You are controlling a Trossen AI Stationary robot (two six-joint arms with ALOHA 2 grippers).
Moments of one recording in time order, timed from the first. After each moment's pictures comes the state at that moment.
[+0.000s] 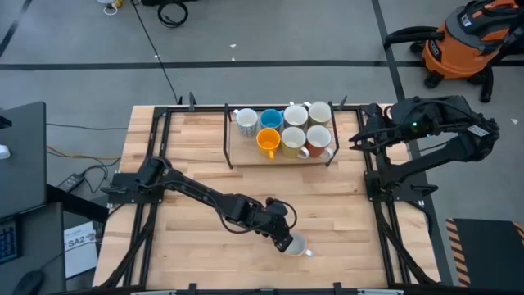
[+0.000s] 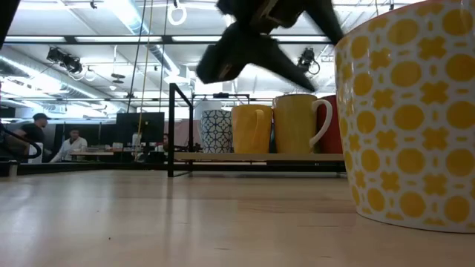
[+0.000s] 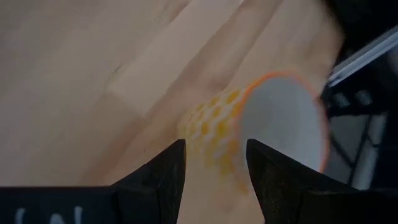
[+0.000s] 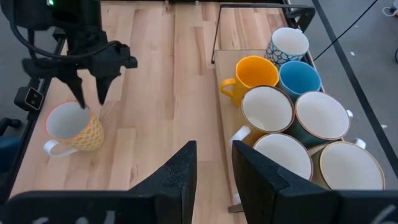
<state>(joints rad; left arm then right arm) -0.36 2.06 1.64 -0.41 -0.13 -1.09 0.07 0.93 1.54 -1.32 0.11 0.03</state>
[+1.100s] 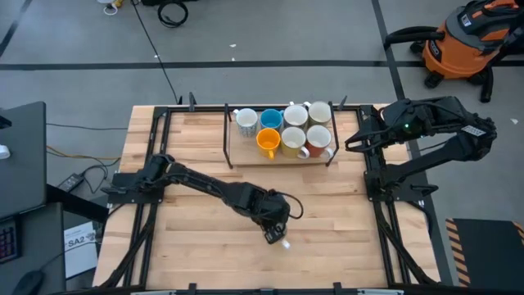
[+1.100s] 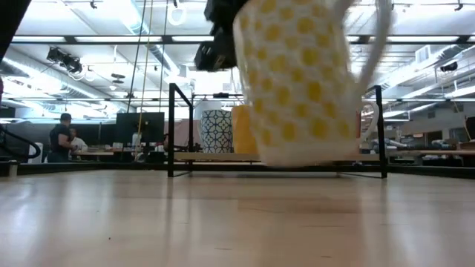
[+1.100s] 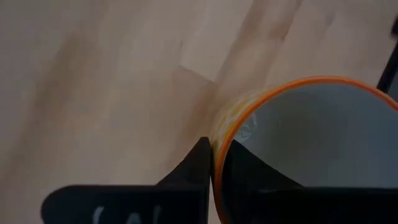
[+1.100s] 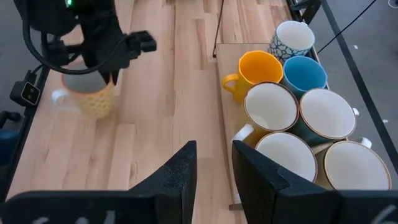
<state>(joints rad) -0.29 2.09 1.81 -0.84 -0.01 -0.79 0.07 0.97 1.54 -1.32 0.10 0.03</state>
